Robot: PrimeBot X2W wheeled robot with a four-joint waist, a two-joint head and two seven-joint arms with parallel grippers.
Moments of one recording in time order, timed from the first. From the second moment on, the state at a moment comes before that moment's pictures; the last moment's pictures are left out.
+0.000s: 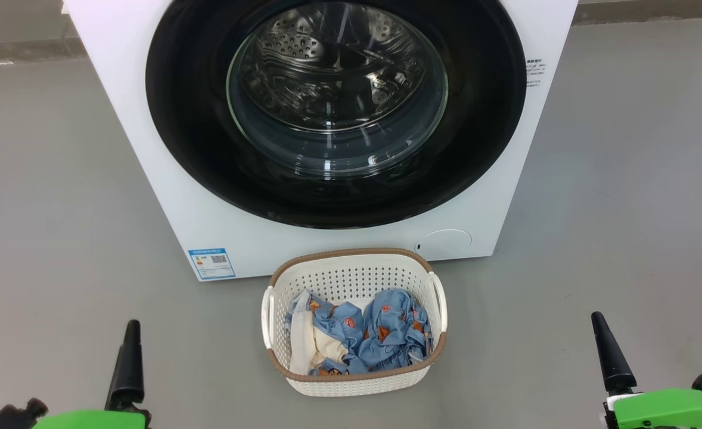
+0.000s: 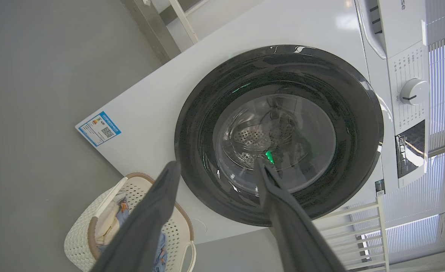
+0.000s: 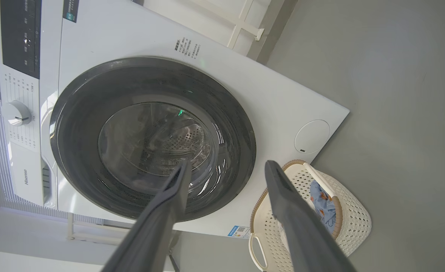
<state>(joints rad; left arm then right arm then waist) -0.06 0.03 0.02 0.24 -1.23 -0.12 -0.02 -0.04 -0.07 -0.10 0.30 1.28 0.13 -0.02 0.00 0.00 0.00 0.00</state>
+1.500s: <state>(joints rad) -0.06 0.05 -0.10 0.22 -0.48 -0.11 -0.15 -0.07 -0.05 -0.07 0.31 0.42 0.13 -0.15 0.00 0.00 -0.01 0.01</state>
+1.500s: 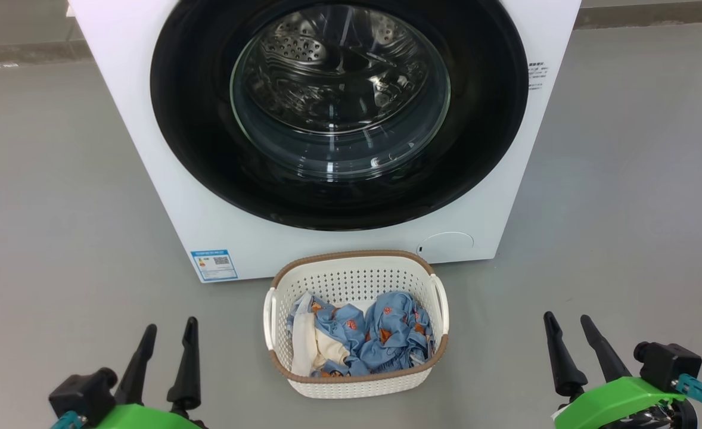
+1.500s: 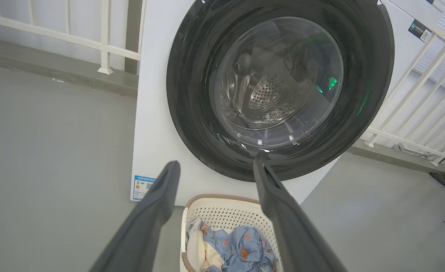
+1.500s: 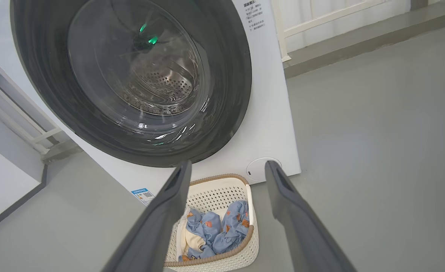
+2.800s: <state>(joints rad) -0.07 0.05 -0.14 0.28 -0.10 -0.09 -0.25 -0.10 -0.05 -0.04 0.32 0.00 0.13 -0.25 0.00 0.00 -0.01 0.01</state>
